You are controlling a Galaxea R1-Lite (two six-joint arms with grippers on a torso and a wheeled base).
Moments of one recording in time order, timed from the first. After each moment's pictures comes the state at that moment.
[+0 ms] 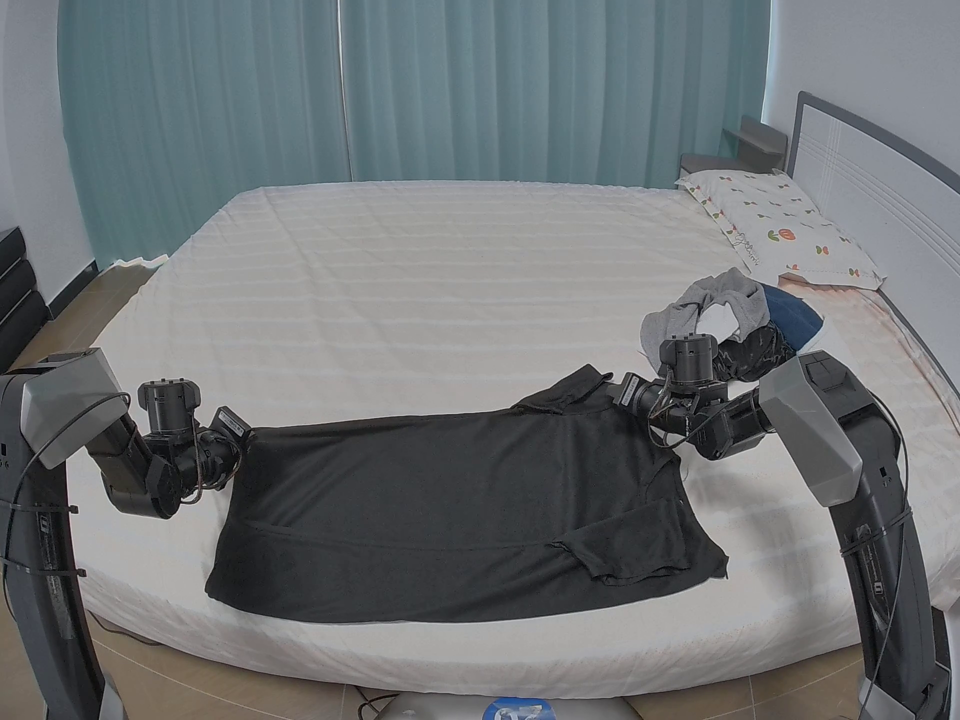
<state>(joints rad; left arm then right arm) 0.11 2.36 -0.93 -0.94 -0.18 -0.93 0.22 2.71 -1.78 -0.50 0.06 0.59</state>
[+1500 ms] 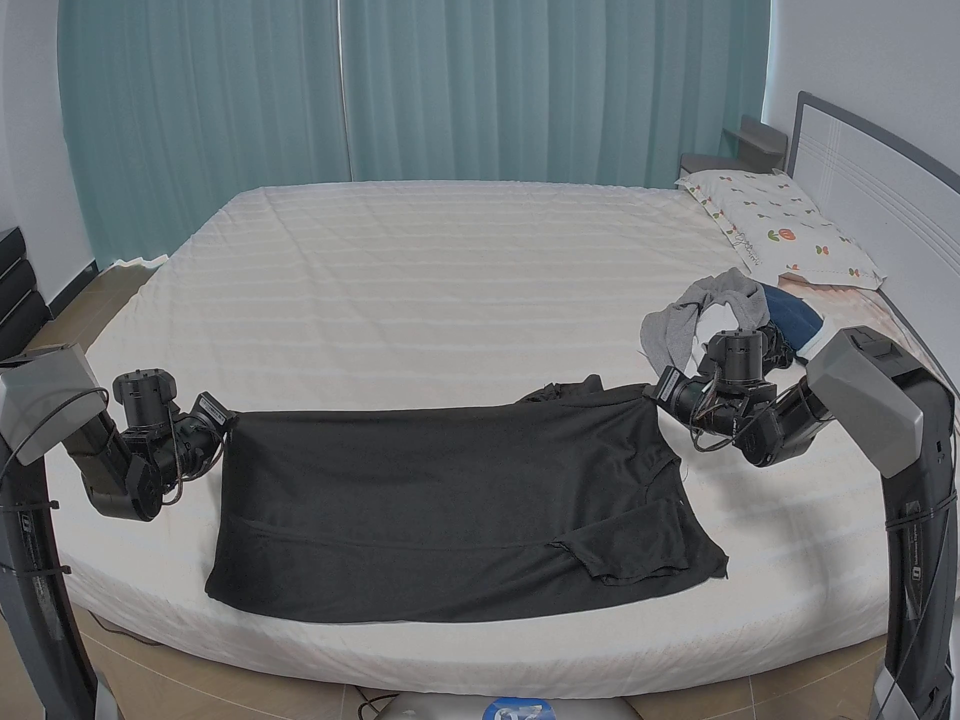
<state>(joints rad) 0.15 2.29 -0.83 -1.06 -0.20 -0.84 0.15 2.48 -1.35 -0.72 0.21 0.67</state>
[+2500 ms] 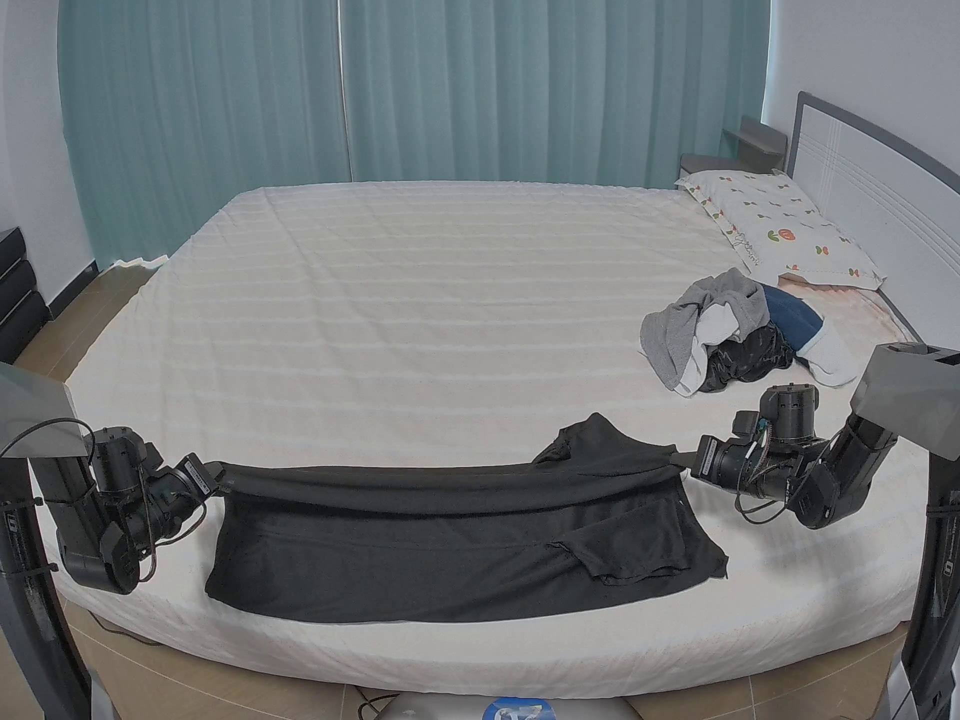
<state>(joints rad) 0.19 2.24 -0.39 -1.44 -0.27 -0.60 0.11 2.31 -0.79 -1.04 0.35 0.50</state>
